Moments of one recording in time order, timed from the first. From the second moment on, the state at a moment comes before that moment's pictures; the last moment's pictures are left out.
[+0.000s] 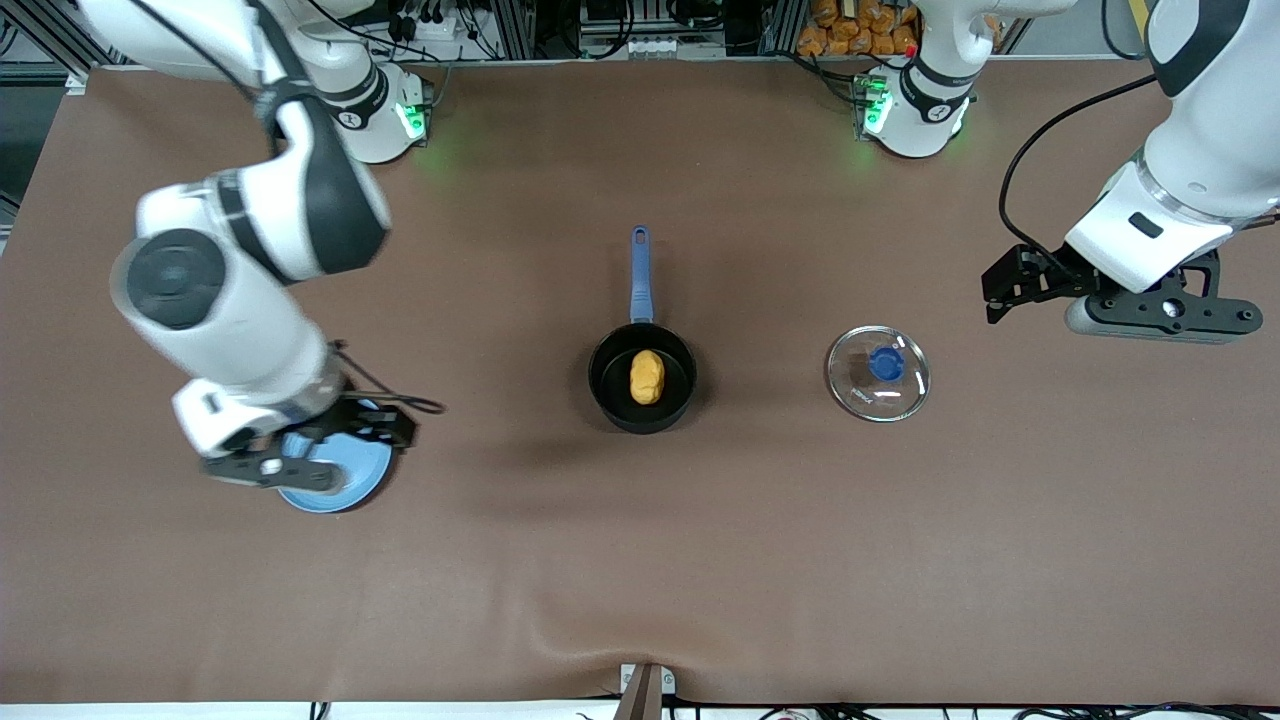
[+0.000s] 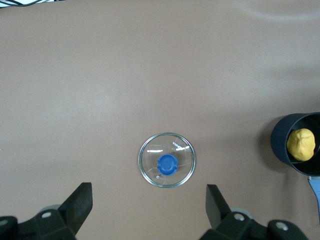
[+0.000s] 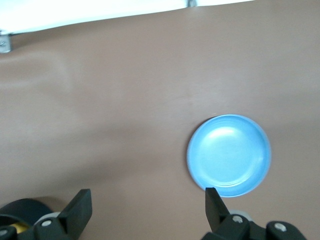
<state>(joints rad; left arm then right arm) -0.12 0.11 -0.12 -1.49 0.03 1.69 -0.12 0.19 0.48 0.11 -1.24 -0.14 1.79 0.45</state>
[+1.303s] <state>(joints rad) -0.06 0.04 -0.12 -1.54 0.03 1.70 -0.12 -0.17 0.01 0.11 -1.67 0.00 1.79 0.02</state>
